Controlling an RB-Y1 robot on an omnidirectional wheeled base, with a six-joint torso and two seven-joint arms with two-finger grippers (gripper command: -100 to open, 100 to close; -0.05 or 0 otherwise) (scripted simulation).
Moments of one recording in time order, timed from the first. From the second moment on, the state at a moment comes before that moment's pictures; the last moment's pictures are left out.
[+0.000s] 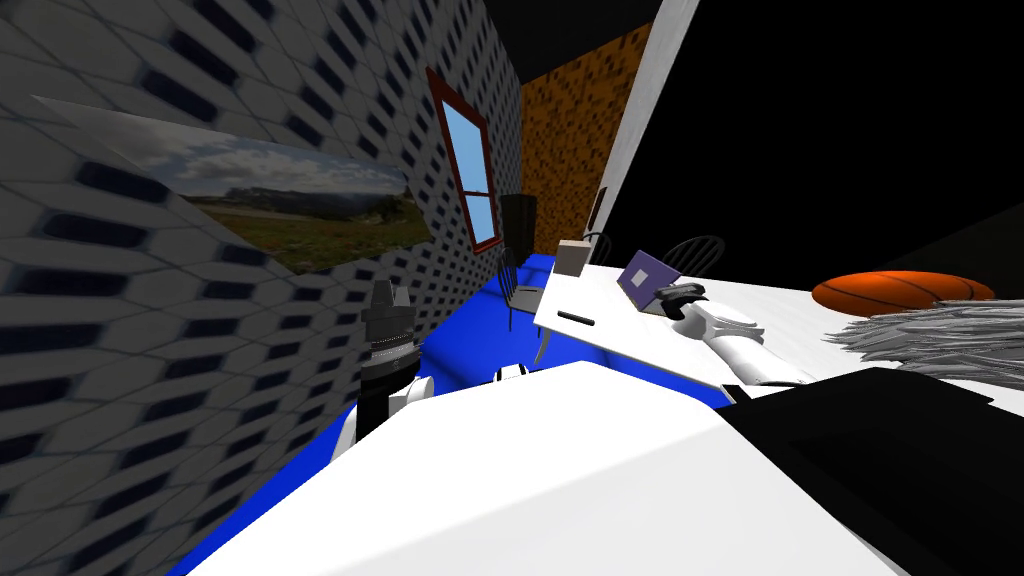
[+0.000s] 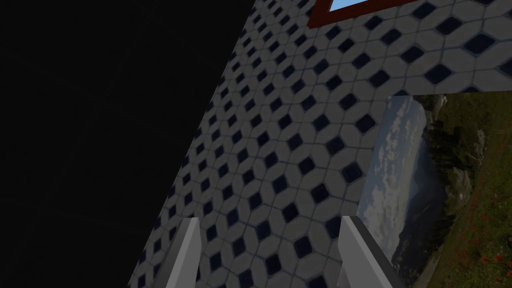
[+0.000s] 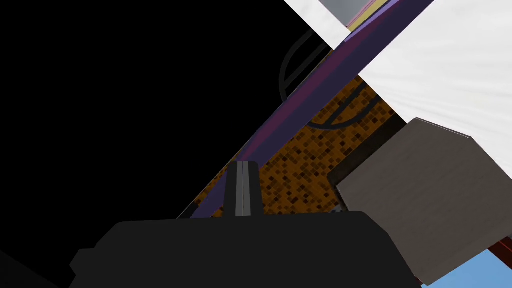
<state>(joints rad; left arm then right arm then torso) 0.48 0.04 -0.02 -2.37 -0.12 -0.43 -0.08 0.12 -0.97 -0.37 -1.04 0.72 0.18 0.62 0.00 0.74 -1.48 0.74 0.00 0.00</state>
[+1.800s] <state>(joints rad) 0.48 0.04 -0.02 -2.37 -0.12 -0.43 -0.08 0.04 -0.80 -0.36 -1.19 0.81 0.12 0.73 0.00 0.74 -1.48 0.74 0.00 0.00</state>
